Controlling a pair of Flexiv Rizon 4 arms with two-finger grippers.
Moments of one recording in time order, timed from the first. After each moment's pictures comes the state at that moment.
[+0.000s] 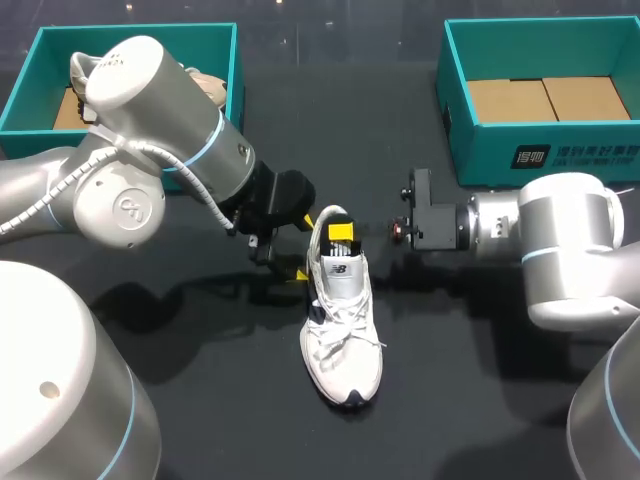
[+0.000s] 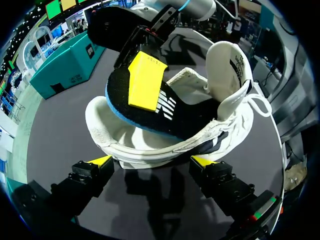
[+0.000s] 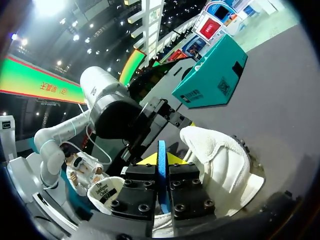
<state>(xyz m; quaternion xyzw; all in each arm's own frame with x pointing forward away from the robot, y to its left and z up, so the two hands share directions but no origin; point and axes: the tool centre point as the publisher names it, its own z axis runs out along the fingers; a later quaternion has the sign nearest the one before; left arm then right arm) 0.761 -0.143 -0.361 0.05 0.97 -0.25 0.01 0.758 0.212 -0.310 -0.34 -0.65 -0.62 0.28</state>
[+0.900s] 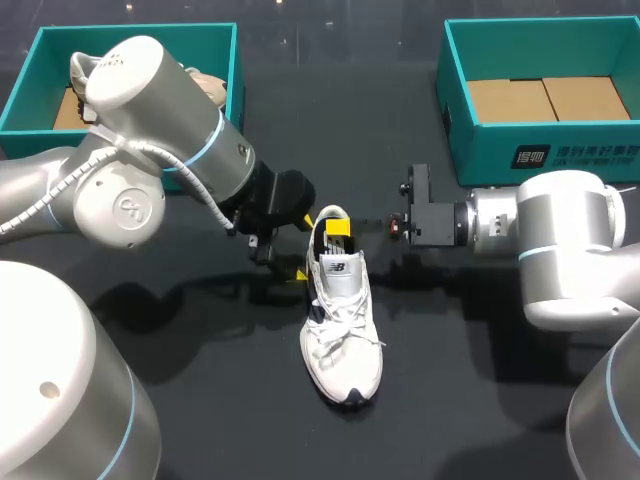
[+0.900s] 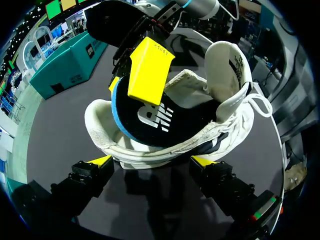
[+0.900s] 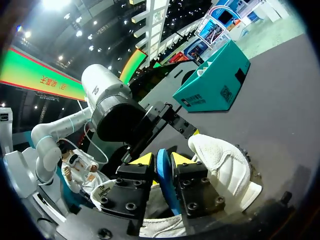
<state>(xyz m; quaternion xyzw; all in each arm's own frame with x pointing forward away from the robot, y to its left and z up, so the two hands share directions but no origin) 0.761 -0.143 -0.361 0.05 0.97 -0.25 0.01 0.763 0.215 -0.299 -0.33 -0.66 -0.63 0.25</state>
